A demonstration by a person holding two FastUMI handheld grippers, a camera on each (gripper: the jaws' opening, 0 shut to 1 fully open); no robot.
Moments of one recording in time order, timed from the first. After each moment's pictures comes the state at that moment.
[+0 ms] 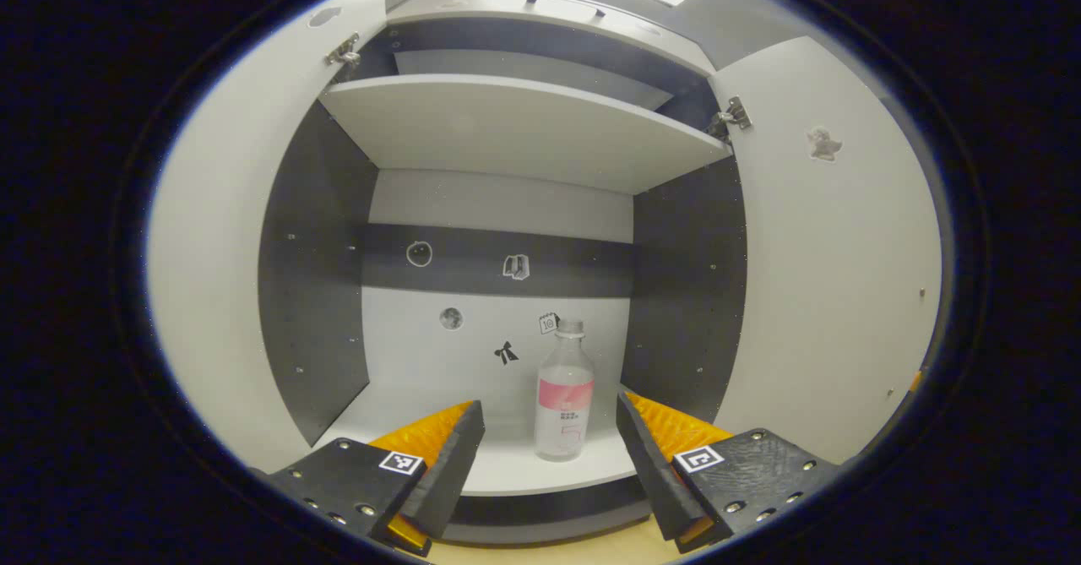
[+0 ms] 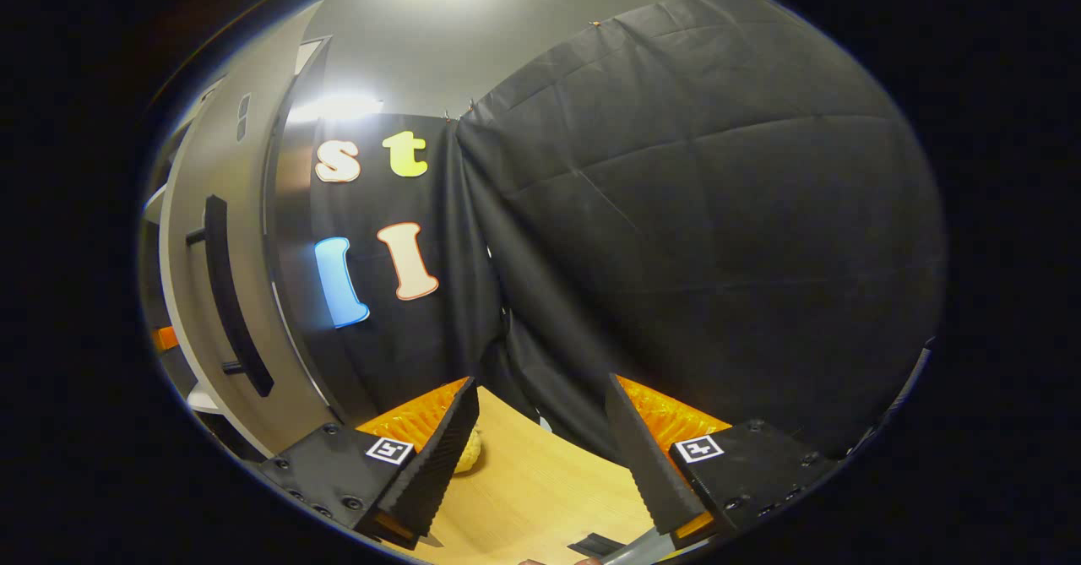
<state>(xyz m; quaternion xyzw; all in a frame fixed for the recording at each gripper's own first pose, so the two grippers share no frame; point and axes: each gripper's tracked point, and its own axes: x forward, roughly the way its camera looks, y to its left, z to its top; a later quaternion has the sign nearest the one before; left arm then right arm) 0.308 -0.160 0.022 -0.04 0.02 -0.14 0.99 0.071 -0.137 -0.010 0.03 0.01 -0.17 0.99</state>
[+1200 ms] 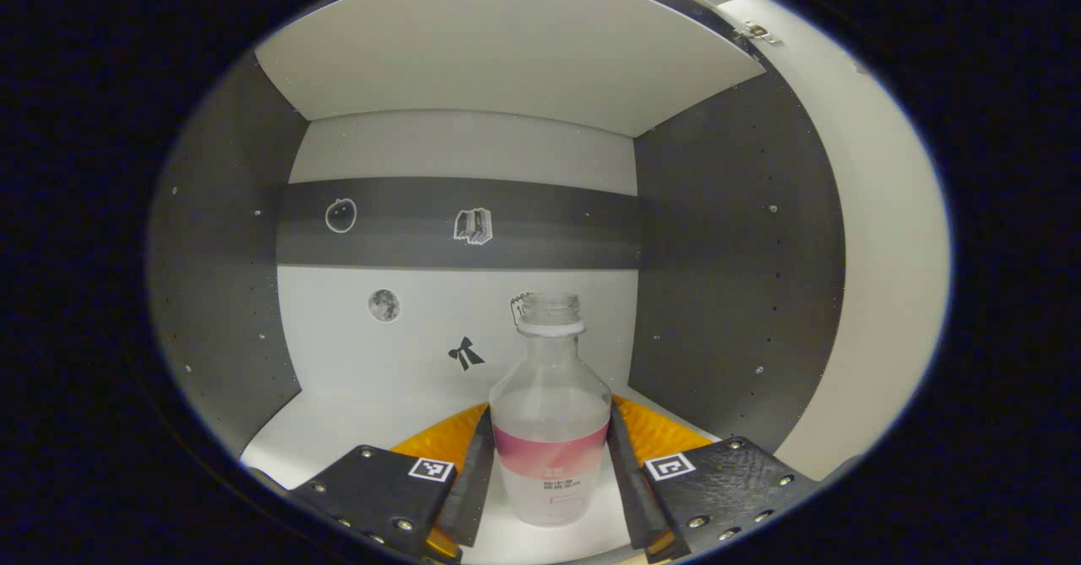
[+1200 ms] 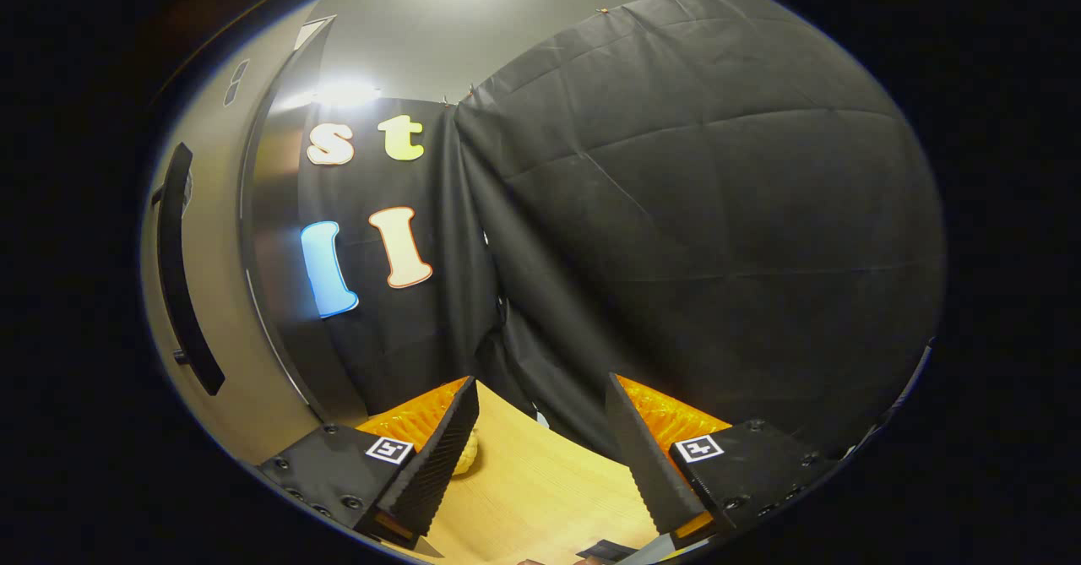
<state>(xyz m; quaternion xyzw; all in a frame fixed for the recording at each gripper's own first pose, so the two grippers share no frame) 0.422 -0.213 -0.018 -0.02 0.03 -0.16 0.99 0.109 -0.140 -0.024 0.03 0.02 -0.17 0.98</state>
